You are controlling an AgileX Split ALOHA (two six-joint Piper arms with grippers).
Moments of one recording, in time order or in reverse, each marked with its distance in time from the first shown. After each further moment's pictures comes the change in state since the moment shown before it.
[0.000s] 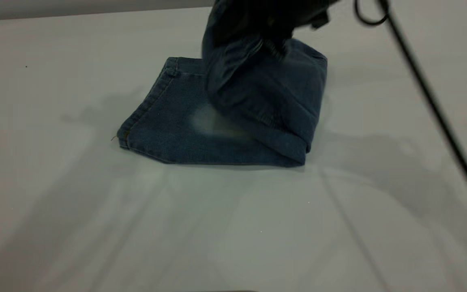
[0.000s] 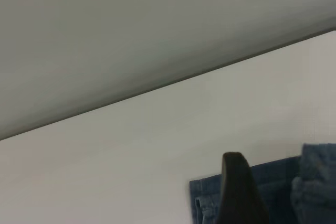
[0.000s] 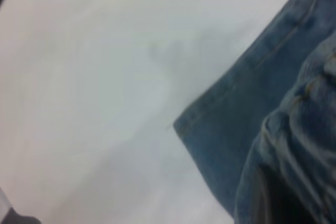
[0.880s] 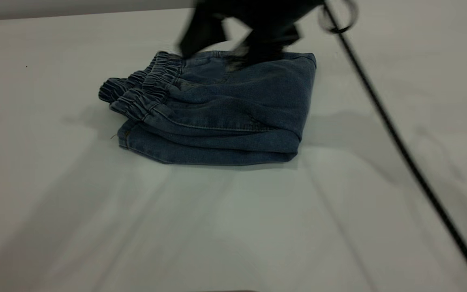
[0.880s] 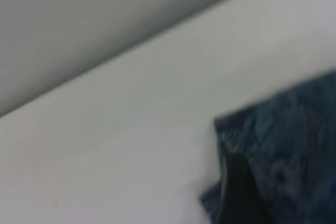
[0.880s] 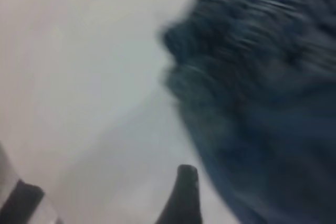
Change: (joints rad) left arm 0.000 0.057 0.000 -0.003 0.156 0.202; right arm -0.075 0.139 -0.214 -0.367 0.164 0.346
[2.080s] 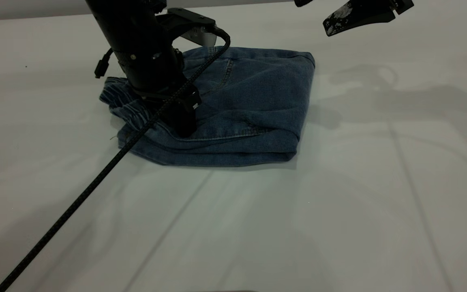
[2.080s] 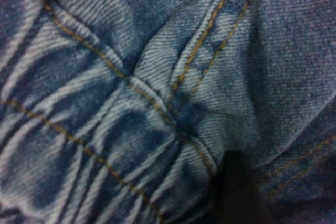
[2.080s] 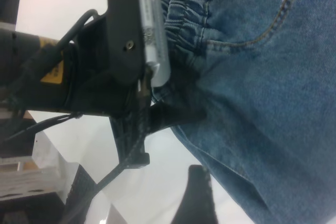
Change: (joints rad) left arm -0.005 0.694 -0.019 -0.398 0.006 0.486; right arm -0.315 -0.056 0.000 -0.129 0.337 0.105
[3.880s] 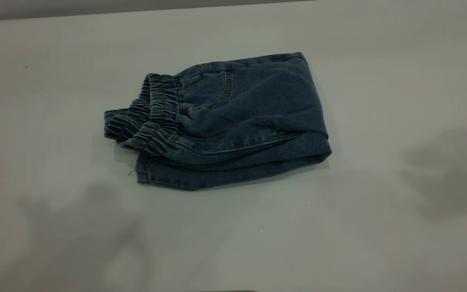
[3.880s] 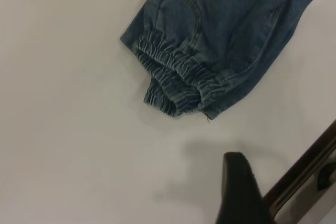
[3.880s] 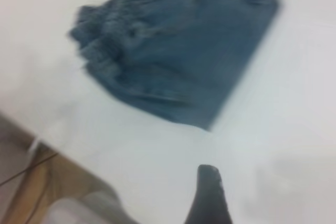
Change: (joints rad) left arm -0.099 -1.128 0.061 0.180 0.571 -0.221; right arm 0.000 -0.838 0.008 -0.734 0.238 0.533
